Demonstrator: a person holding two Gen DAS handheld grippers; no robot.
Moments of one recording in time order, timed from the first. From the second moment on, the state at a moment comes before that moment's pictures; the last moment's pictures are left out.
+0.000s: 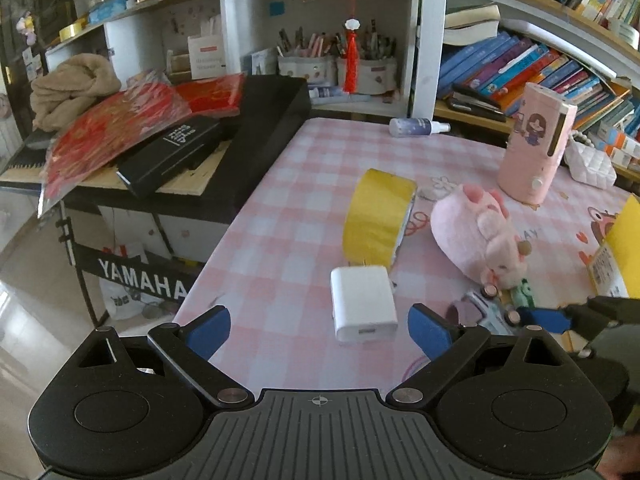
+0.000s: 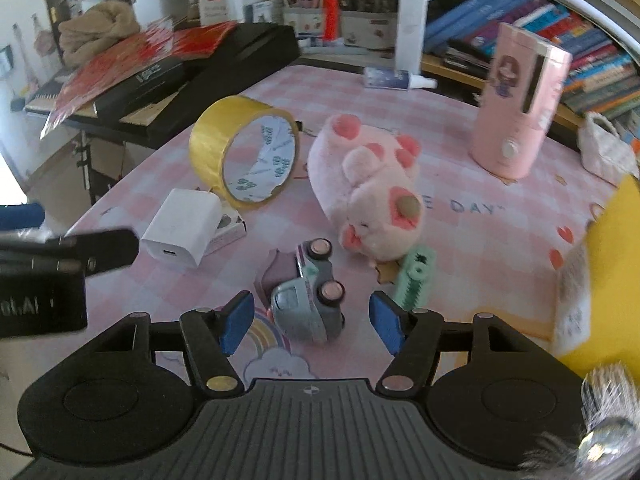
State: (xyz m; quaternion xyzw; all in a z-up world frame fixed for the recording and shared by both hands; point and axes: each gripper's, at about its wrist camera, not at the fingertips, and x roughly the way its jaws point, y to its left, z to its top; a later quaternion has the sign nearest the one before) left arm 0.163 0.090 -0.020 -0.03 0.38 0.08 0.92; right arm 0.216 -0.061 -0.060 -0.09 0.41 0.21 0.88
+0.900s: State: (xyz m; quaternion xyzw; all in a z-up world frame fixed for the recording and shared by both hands) left arm 0.211 0.080 -0.048 -0.04 0.44 0.03 0.90; right arm 0.227 -0.084 -0.053 -0.09 0.40 0.24 0.88
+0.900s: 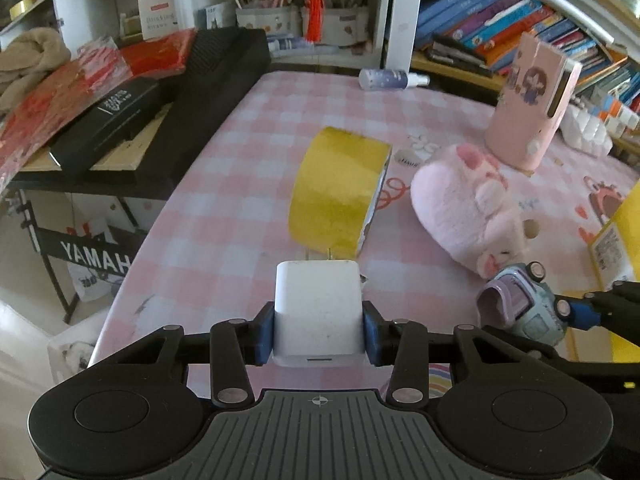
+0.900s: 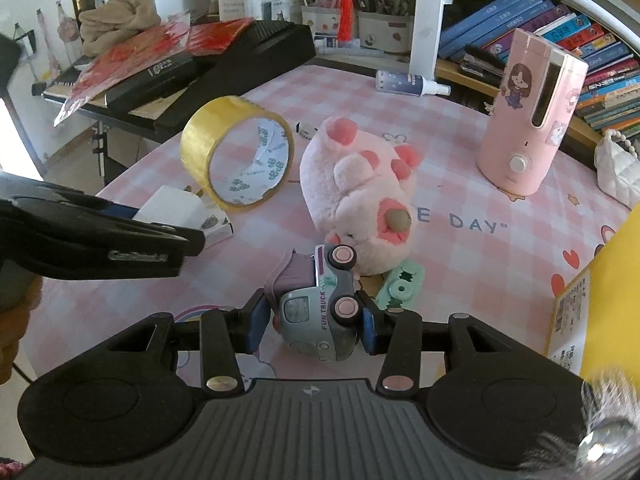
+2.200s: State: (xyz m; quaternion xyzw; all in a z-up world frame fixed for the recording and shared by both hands) left arm 0.066 0.085 -0.007 -0.08 0.39 -0.07 0.91; right arm 0.105 -0.097 -0.016 -0.04 0.38 0.18 0.91
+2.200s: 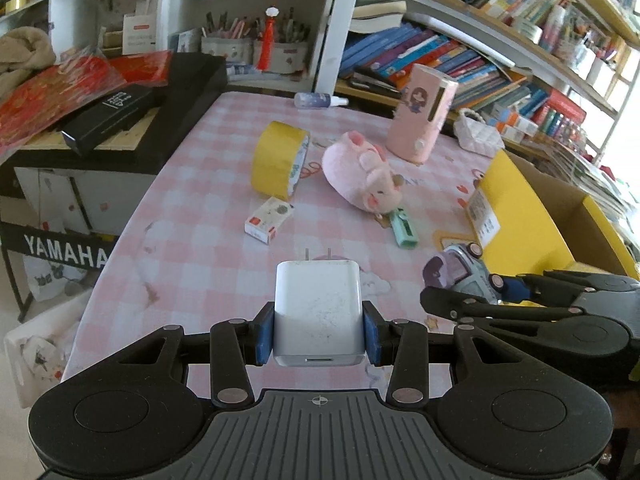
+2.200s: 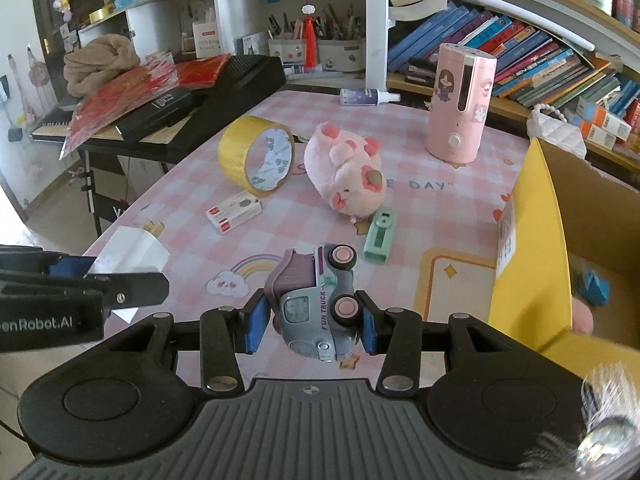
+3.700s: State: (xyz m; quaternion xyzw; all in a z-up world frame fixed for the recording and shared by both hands) left arm -0.012 -0.002 -0.014 0.01 0.41 -0.27 0.87; right arm -0.046 -0.173 -0.026 0.05 0.40 -0.01 0.92
